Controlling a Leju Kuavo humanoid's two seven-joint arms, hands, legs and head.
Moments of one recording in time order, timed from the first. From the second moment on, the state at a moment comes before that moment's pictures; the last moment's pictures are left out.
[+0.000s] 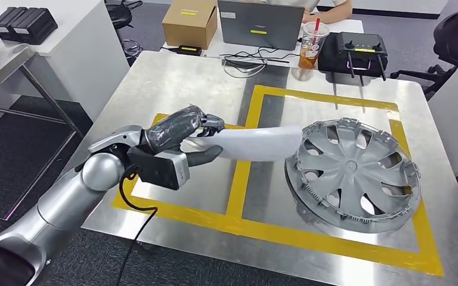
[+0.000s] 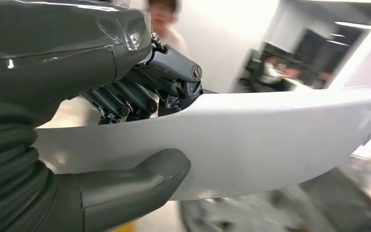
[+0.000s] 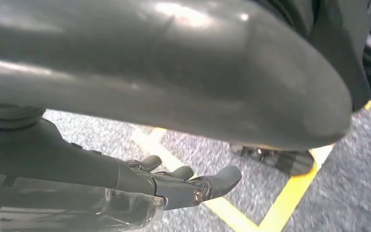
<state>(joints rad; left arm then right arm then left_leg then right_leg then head) -0.74 0.17 -0.79 -1.44 -0.21 -0.36 -0.32 0.01 -0.12 -1.01 -0.13 1.42 0.41 -0.31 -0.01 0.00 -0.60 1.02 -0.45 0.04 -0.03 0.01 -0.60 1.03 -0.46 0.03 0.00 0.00</state>
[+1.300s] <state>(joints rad) -0.62 0.17 -0.64 -0.79 -0.59 -0.19 -0.39 0.01 -0.11 -1.01 -0.17 1.43 0.42 -0.33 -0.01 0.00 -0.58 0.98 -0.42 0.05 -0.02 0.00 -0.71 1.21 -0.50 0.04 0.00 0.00</state>
